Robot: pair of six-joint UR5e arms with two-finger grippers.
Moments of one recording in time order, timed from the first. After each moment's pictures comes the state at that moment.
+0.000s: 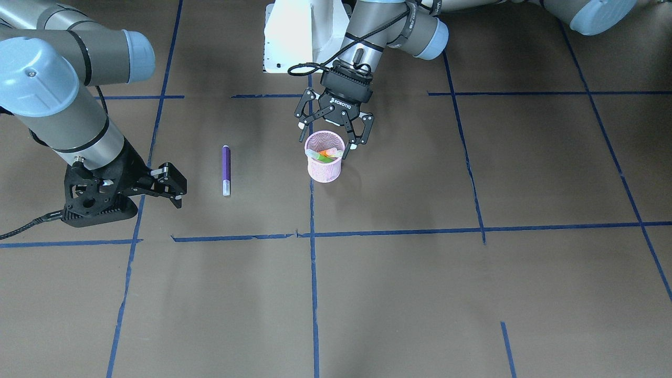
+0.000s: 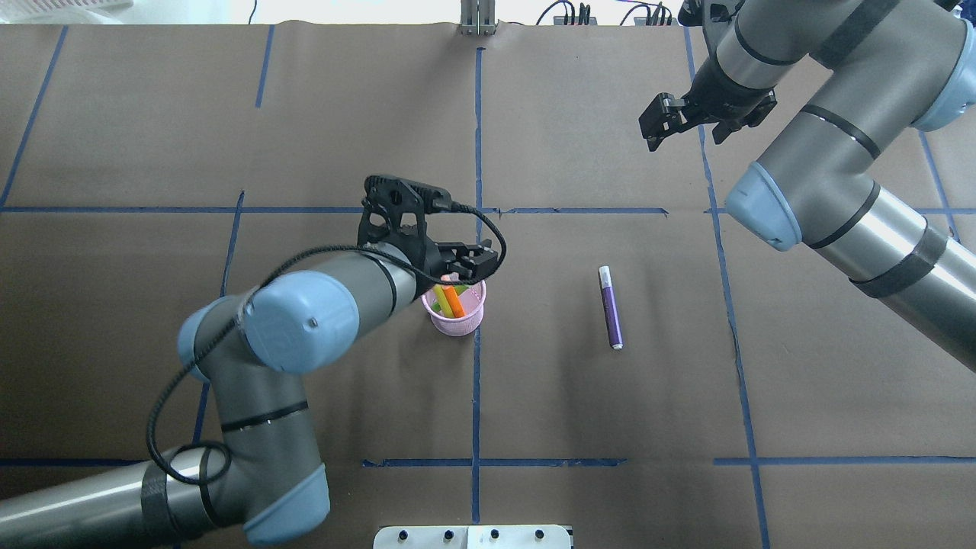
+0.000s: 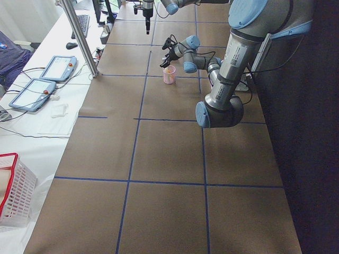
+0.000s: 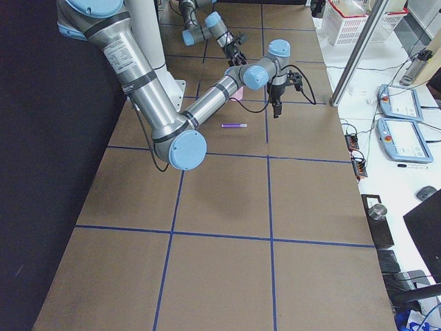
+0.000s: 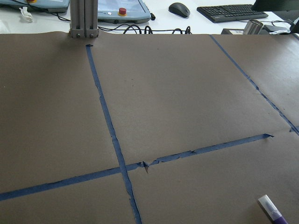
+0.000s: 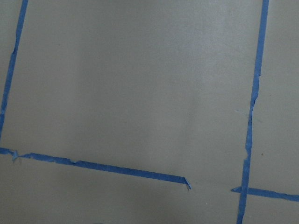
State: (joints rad) left arm -0.43 -2.16 -1.76 -2.08 -1.37 -0.98; right arm 0.94 -1.00 1.69 -1.62 2.12 0.73
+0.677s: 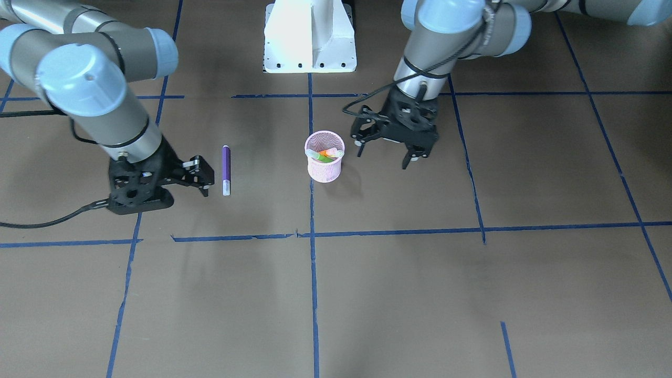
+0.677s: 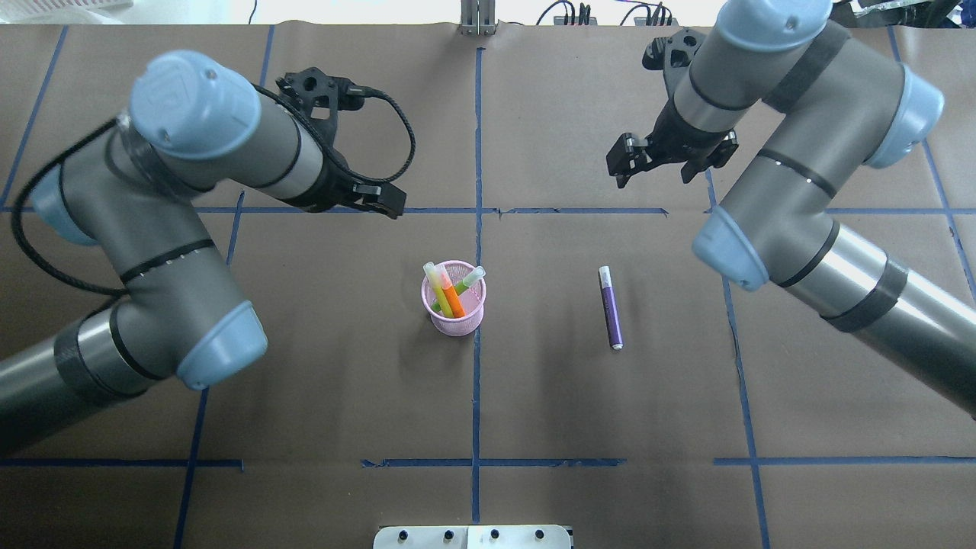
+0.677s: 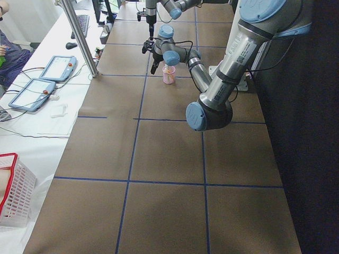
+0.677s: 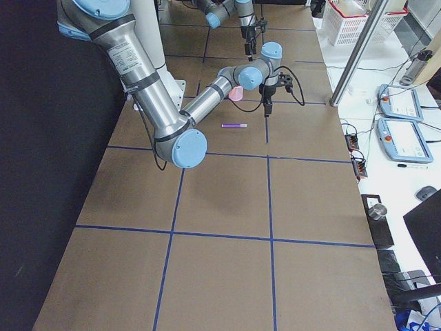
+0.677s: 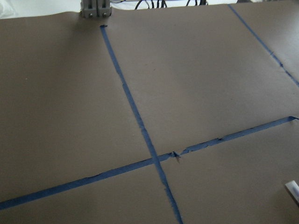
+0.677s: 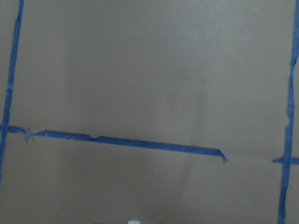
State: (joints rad) left arm -0.73 -2.15 -1.82 -1.66 -1.97 -0.94; right arm 0.82 -0.99 1.69 -1.61 2.08 0.87
